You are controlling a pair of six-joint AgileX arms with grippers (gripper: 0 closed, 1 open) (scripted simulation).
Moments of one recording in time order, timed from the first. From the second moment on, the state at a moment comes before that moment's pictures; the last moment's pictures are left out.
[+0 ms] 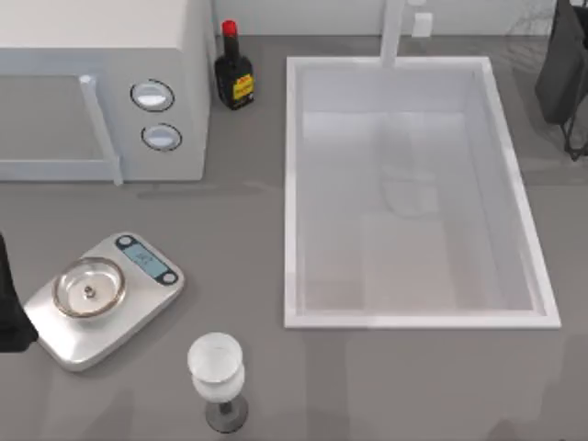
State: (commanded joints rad) left arm 0.00 0.00 0.00 0.00 0.00 0.00; right arm -0.39 1.59 0.69 -0.67 0.00 -0.38
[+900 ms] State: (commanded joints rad) left arm 0.00 0.00 0.00 0.00 0.00 0.00; right arm -0.40 1.44 0.94 -1.05 -0.01 -0.38
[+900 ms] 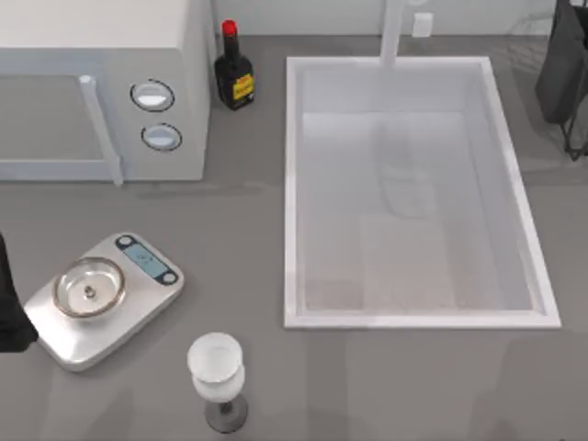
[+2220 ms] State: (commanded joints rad) left arm 0.00 0.00 0.00 0.00 0.00 0.00; right arm 0.05 1.54 0.92 -0.27 0.29 -0.22
